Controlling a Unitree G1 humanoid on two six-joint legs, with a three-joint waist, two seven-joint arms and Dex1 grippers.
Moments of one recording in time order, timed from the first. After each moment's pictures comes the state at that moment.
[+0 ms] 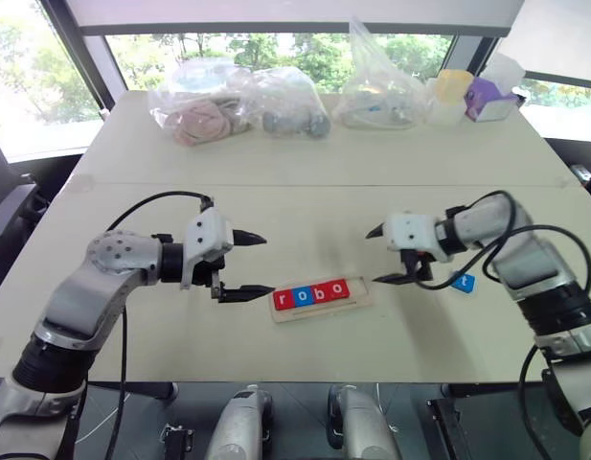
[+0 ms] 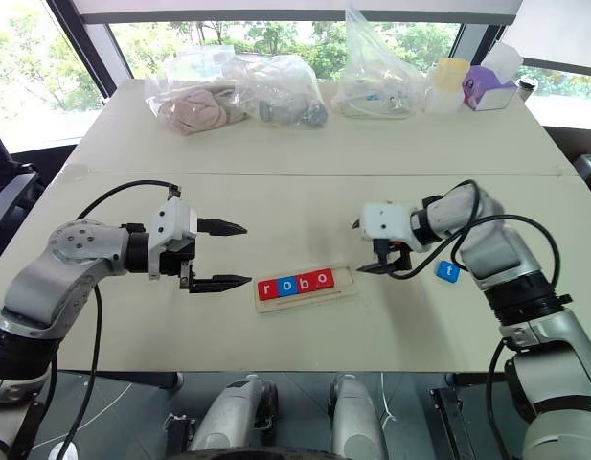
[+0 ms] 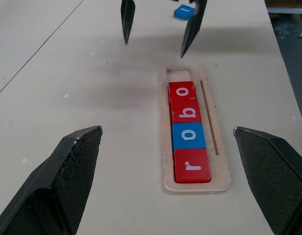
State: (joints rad) left arm -0.40 0.77 -0.09 -0.32 -0.43 0.48 -1.10; right arm -0.66 -0.84 0.23 0.12 -0.02 0.18 1.31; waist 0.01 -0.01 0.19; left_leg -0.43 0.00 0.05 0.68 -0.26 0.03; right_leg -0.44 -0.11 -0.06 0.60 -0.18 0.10
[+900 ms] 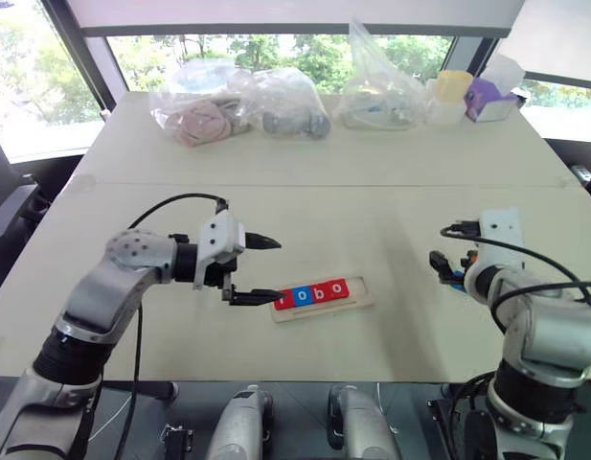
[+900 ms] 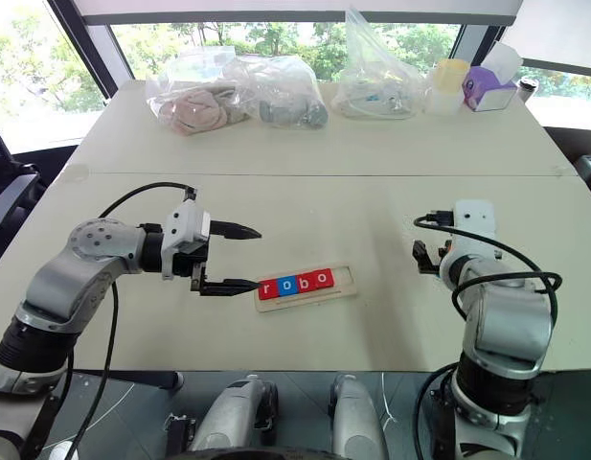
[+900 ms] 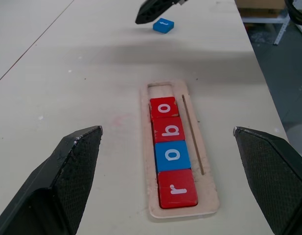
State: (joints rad) left arm -0.44 0.72 -0.15 -0.28 -0.42 0.45 -1.15; right arm -0.35 -0.32 -0.34 -0.65 -0.10 1.61 0.24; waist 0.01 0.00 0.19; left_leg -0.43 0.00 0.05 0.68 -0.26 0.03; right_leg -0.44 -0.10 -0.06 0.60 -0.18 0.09
